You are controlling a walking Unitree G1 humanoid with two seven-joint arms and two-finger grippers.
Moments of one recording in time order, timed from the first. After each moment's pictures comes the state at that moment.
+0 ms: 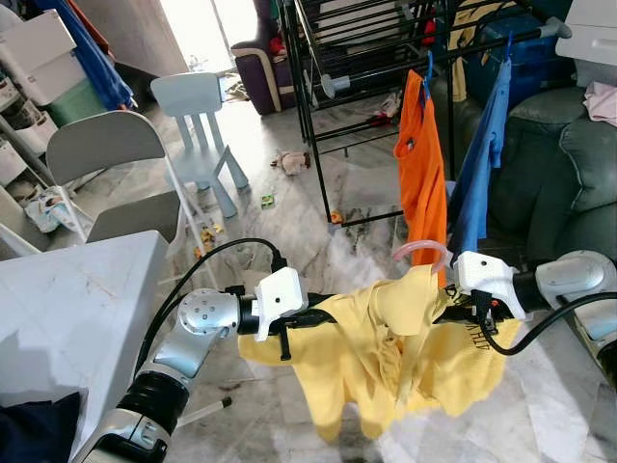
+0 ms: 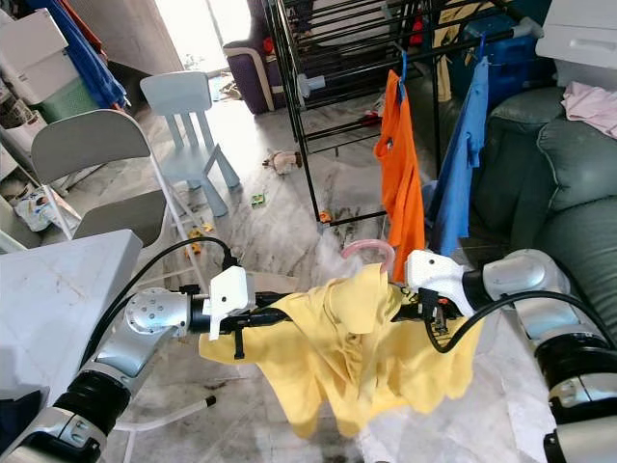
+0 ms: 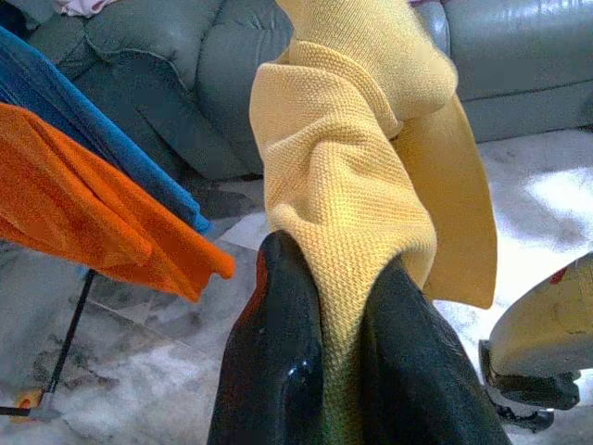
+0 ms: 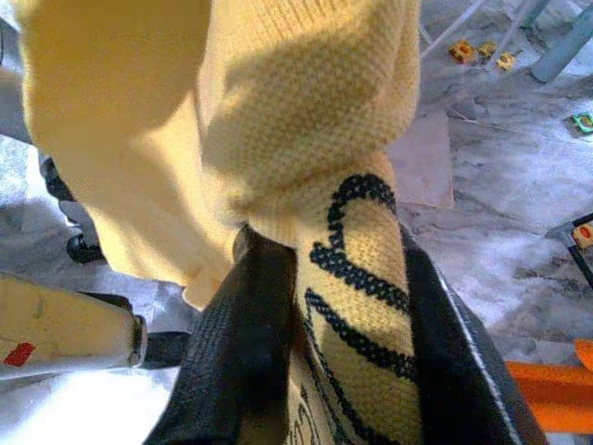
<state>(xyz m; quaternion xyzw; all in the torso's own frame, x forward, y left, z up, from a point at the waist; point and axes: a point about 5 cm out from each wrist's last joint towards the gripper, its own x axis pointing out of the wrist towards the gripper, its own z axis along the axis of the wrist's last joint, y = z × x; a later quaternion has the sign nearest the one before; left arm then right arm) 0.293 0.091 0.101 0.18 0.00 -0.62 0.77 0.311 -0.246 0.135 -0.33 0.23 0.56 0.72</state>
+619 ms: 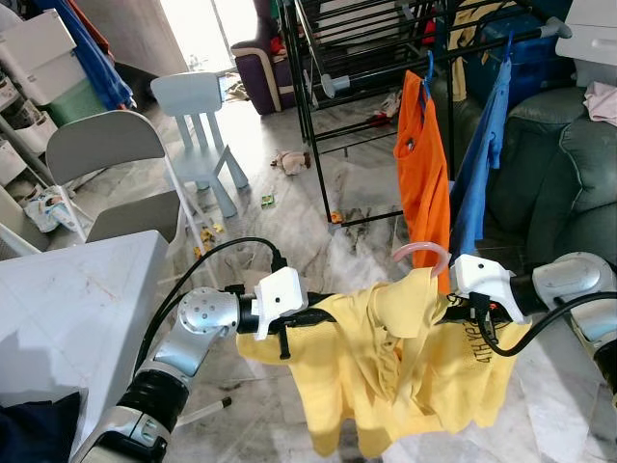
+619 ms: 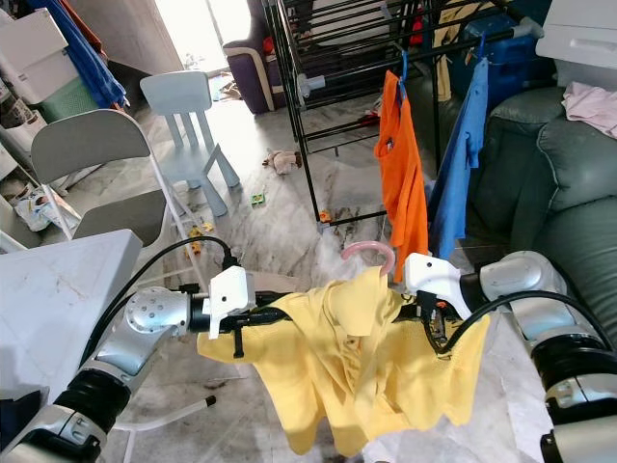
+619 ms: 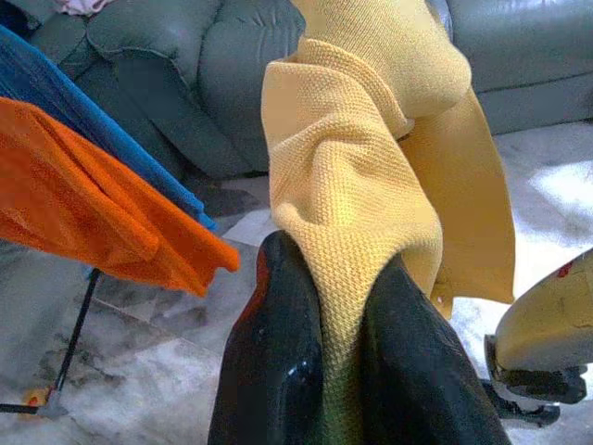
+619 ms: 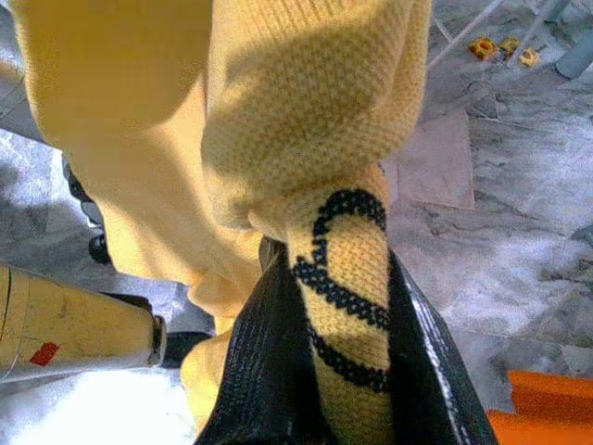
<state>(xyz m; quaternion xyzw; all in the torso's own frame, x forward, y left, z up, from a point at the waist) 0.296 0.092 0.100 0.19 0.00 -0.61 0.77 0.310 -0.243 0.131 -0.32 0.24 0.57 0.72</state>
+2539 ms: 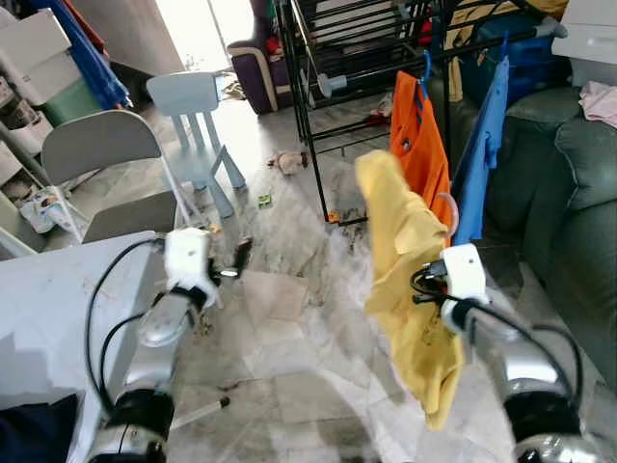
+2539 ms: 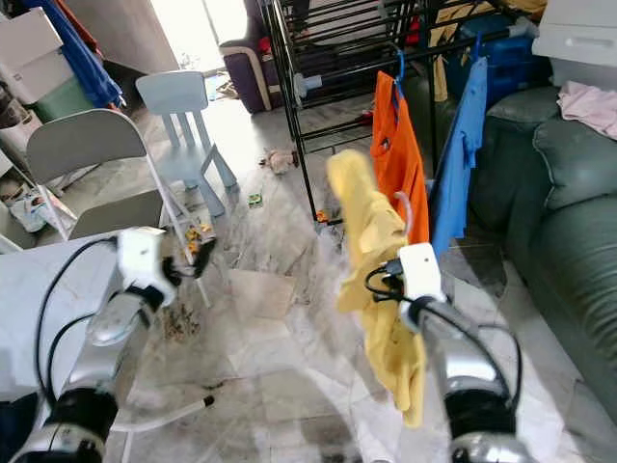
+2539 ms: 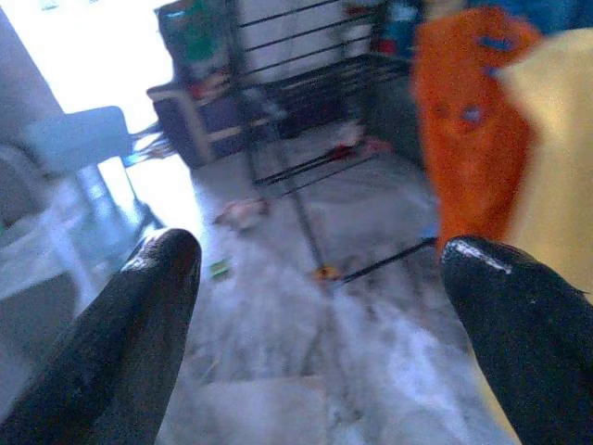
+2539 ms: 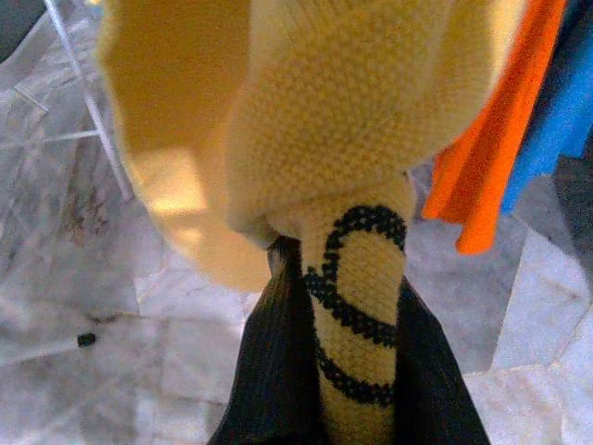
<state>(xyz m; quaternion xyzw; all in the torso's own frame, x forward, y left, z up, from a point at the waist) 0.319 0.178 0.086 0.00 0.00 -0.09 1.00 0.312 -0.196 0.070 -0.04 0.23 0.08 0.97</state>
